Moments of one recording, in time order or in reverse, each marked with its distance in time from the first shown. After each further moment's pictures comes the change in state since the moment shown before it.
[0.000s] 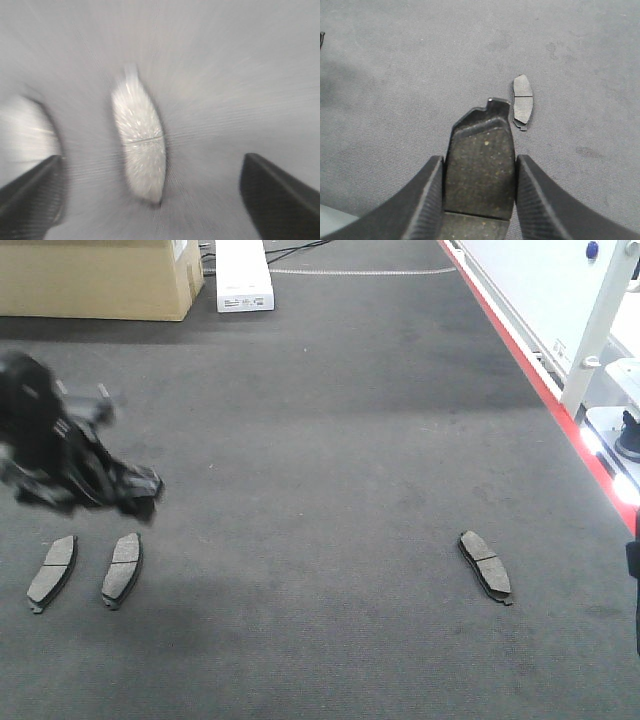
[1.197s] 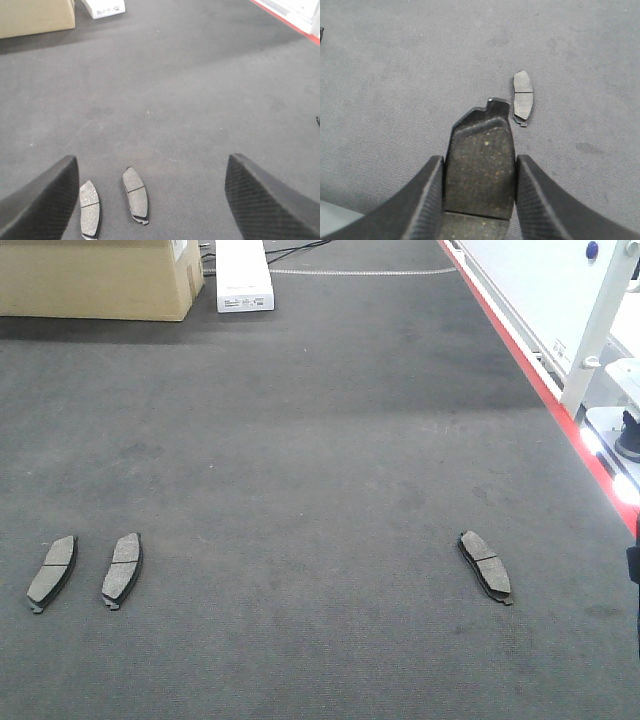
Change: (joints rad) left arm -0.073 -1.007 0.418 -0.009 -0.200 0.075; right arm 0.000 0.000 0.000 0.000 0.013 0.000
